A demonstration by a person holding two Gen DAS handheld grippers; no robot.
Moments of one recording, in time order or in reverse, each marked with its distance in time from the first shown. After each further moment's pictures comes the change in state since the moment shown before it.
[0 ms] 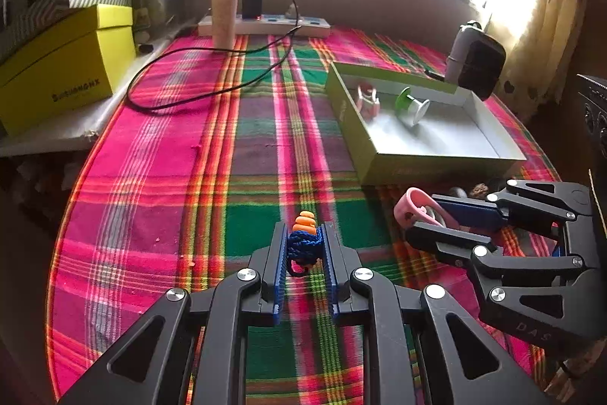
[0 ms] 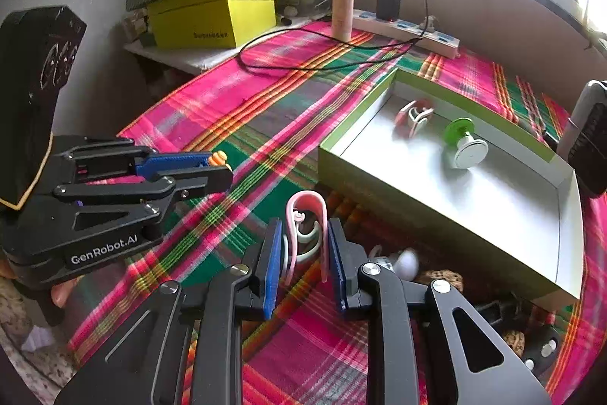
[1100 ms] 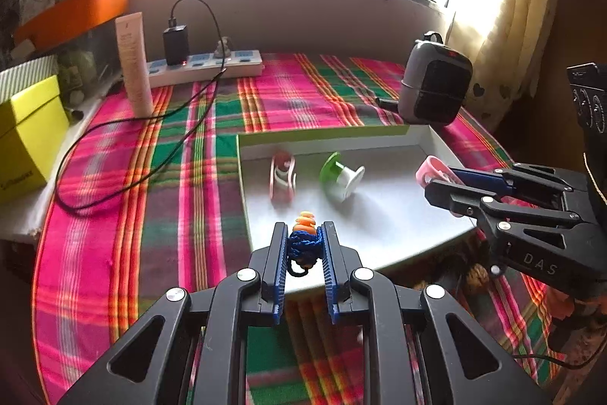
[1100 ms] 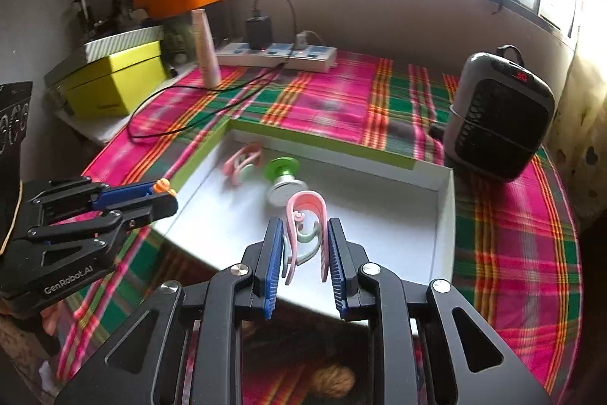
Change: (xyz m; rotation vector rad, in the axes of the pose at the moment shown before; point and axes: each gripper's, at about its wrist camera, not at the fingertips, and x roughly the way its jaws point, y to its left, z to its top) left arm 0.030 -0.065 0.077 0.101 -0.033 -0.091; right arm -0.032 -0.123 0.028 0.214 -0.036 -0.190
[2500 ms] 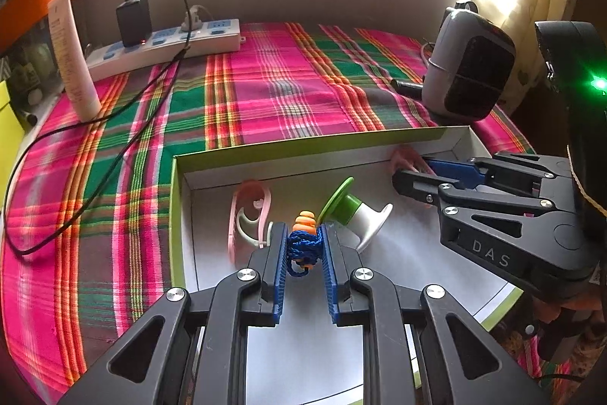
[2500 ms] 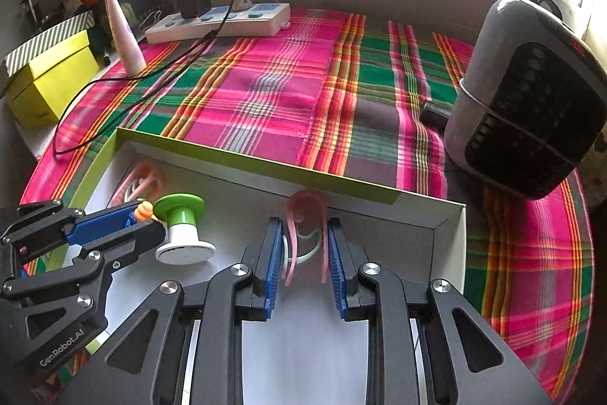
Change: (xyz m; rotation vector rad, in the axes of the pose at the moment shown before) left arm 0.091 -0.010 0.036 0.003 0.117 -0.005; right arm 0.085 -0.044 0.033 0.044 0.138 -0.063
